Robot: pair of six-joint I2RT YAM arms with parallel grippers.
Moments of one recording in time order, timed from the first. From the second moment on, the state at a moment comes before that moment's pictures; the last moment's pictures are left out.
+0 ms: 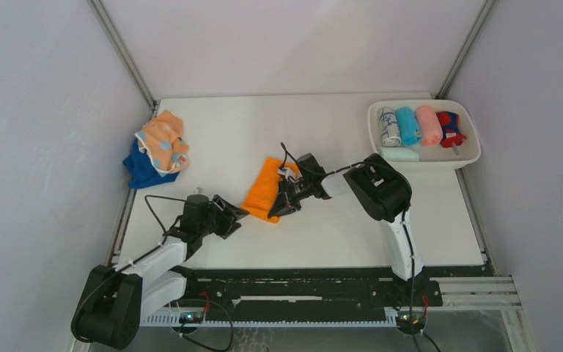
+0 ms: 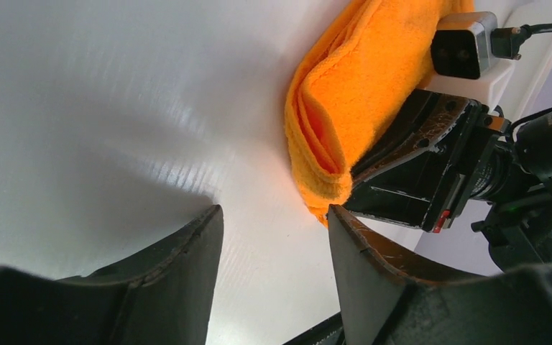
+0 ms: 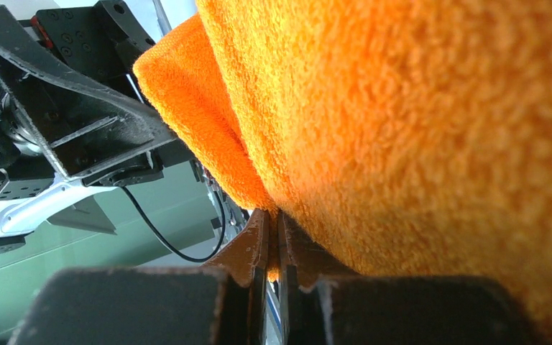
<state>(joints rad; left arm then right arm) -0.27 1.01 0.20 0.09 0.22 -1.16 0.62 2.20 1.14 0.20 -0.99 0.83</state>
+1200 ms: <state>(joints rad) -0.27 1.32 0.35 0.19 0.22 -1.17 0.63 2.20 1.17 0.15 -0.97 0.82</state>
